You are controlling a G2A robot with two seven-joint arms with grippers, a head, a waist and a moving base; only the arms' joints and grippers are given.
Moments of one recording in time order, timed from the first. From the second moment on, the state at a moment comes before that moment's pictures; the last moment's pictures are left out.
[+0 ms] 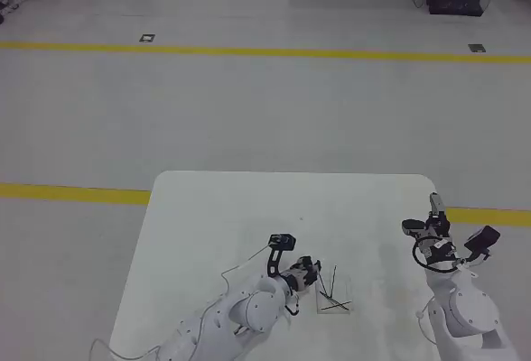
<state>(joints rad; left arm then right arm) 1.30 -1.36 -0.66 -1.44 0.46 0.24 -0.21 -1.73 -1.15 1.60 -1.80 0.42 0.00 0.00</state>
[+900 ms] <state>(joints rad) 1.32 -1.36 -0.66 -1.45 0.47 0.22 -0.22 -1.73 -1.15 1.60 -1.80 0.42 0.00 0.00</state>
